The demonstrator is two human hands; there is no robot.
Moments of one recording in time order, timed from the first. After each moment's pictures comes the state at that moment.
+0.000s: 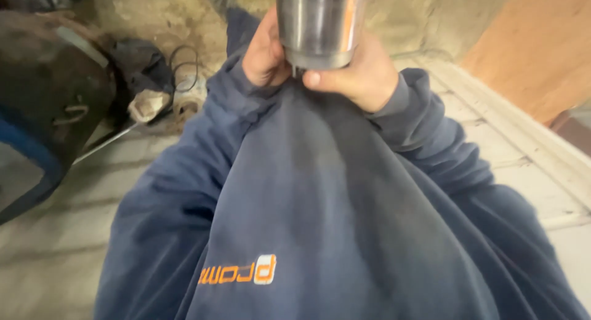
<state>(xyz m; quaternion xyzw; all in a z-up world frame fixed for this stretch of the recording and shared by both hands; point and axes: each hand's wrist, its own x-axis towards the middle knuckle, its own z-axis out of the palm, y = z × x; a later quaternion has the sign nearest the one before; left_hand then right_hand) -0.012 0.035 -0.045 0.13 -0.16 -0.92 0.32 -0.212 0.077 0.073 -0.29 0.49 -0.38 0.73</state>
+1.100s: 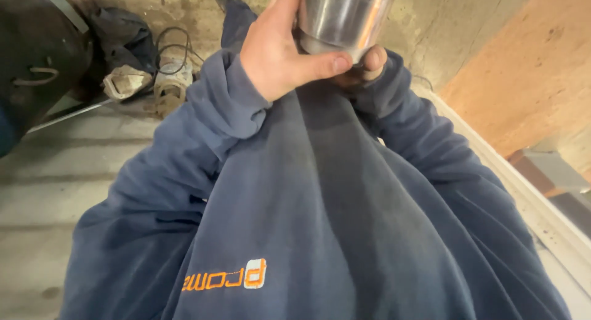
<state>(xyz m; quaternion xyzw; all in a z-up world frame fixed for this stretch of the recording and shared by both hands) 0.001 0.011 0.054 0.36 -0.61 -0.66 0.25 -0.184 0.085 -0.009 -0.15 0.20 -0.55 0.80</state>
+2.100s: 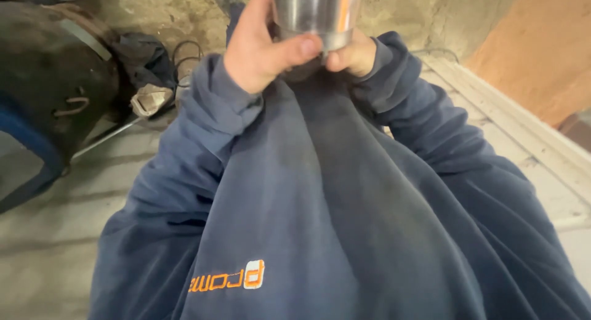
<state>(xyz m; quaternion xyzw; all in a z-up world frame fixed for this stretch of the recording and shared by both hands) -0.006 0.015 0.030 0.32 -0.43 -0.81 0.22 -0.215 0.096 -0.010 -0.24 0.25 -0.44 0.83</state>
